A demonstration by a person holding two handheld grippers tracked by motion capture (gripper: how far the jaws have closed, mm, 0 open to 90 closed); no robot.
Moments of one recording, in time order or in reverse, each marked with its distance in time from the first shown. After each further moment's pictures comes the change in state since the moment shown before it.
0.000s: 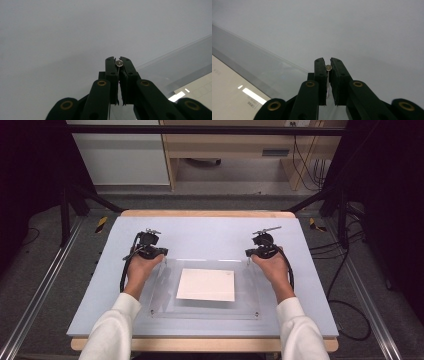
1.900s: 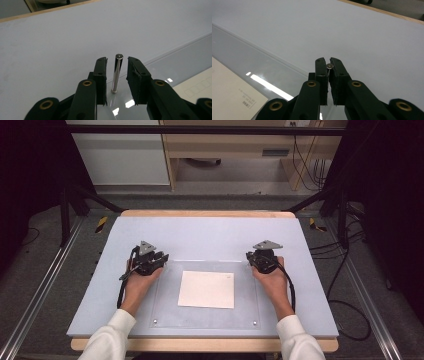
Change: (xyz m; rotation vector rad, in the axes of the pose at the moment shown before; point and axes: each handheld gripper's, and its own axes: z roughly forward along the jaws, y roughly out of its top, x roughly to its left) left arm -0.011 -0.052 -0.006 -0.283 0.041 0.098; right arm 0.017 -0.042 -0.005 -0.250 -0.103 -0.150
